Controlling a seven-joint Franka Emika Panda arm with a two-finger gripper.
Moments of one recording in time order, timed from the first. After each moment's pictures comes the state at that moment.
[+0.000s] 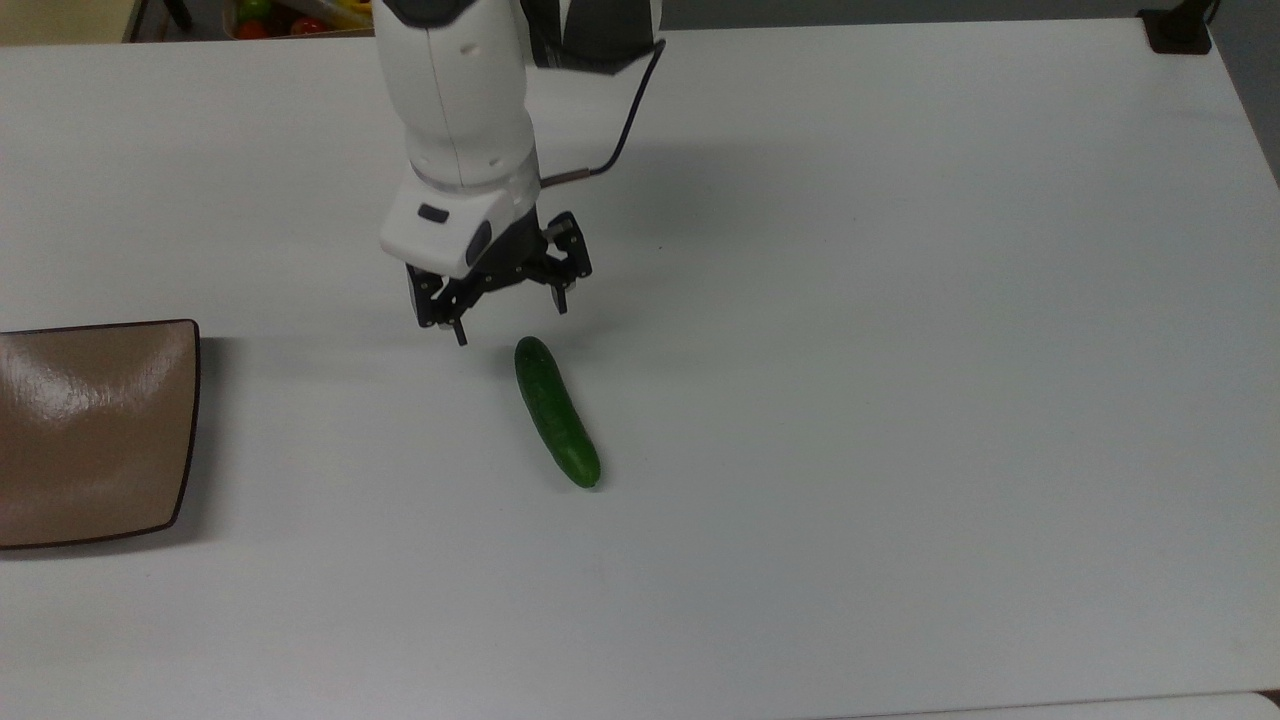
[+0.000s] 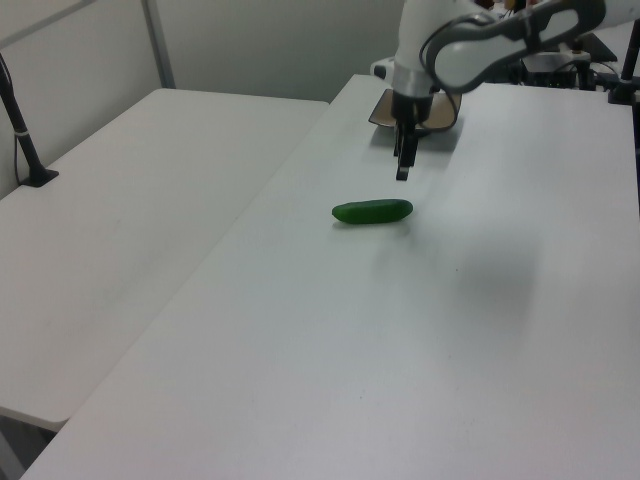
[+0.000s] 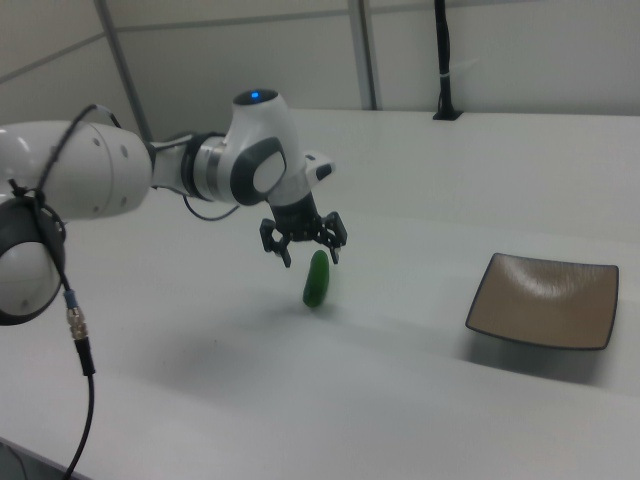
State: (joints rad) arm 0.06 0.43 0.00 -1.61 0.00 2.19 -0.40
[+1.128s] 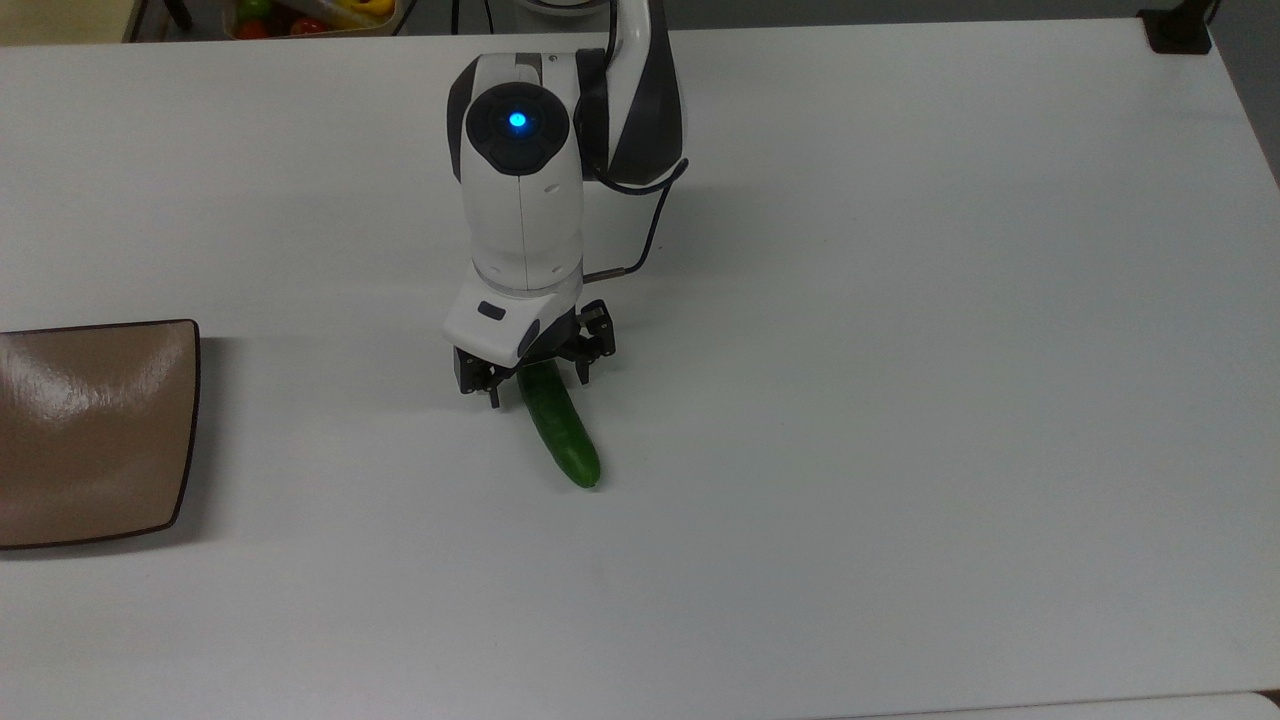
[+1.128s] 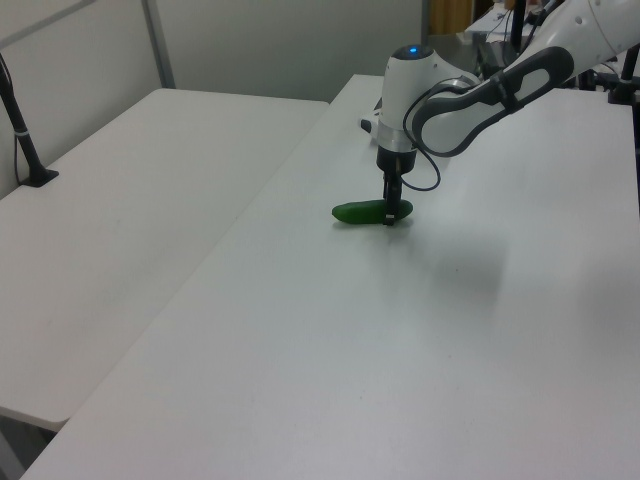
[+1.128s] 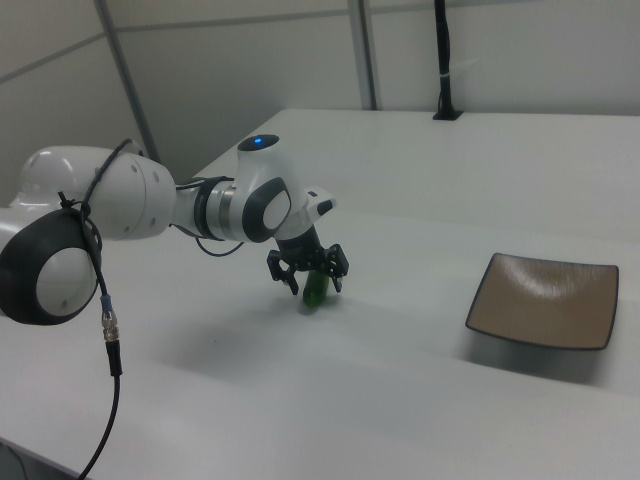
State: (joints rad) arm 0.09 0.57 0.00 -1.61 -0.07 2.33 -0.28
